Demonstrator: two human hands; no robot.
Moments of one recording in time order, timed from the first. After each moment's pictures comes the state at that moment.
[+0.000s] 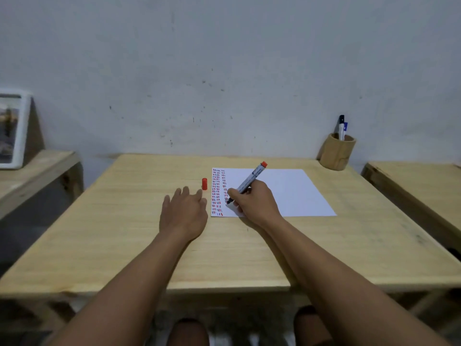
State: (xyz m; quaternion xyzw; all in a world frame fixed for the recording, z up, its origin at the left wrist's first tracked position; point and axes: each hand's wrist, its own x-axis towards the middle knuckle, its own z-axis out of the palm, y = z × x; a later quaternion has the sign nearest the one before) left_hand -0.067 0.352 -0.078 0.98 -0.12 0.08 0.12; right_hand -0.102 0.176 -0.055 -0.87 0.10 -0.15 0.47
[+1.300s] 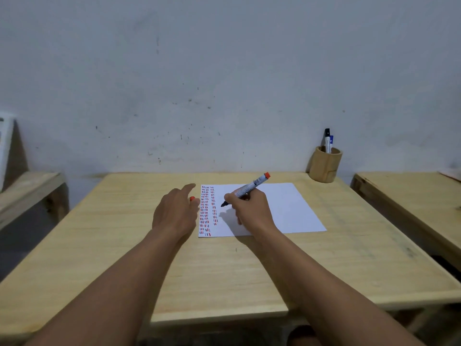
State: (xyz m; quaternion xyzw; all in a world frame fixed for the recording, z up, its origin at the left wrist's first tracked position) left_hand -0.040 0.336 -0.050 0.95 -0.09 0.10 0.28; right_hand -0.098 0.164 -0.042 -0.76 0.11 -0.16 0.62
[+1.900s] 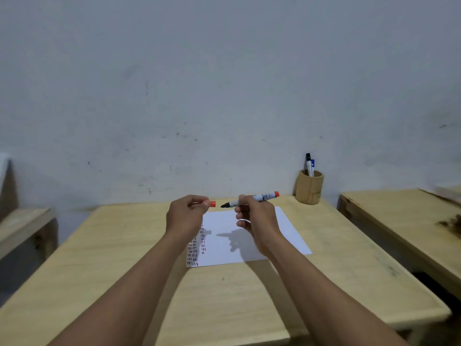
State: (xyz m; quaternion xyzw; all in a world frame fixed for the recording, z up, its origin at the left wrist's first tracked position) left_hand -0.054 0.286 0.003 0.77 -0.08 0.07 0.63; right_hand -0.114 0.131 0.006 -0.58 0.12 -0.17 0.79
